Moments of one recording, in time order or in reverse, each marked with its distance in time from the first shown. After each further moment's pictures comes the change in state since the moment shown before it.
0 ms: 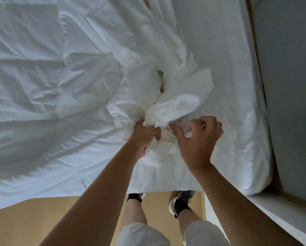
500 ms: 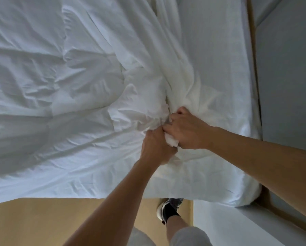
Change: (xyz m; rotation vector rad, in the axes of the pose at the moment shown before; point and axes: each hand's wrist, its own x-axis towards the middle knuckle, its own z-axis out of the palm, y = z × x) left_hand 0.007 -0.019 0.040 0.867 0.186 0.199; right_hand 0.099 0.003 0.013 -0.294 -1.024 -1.034
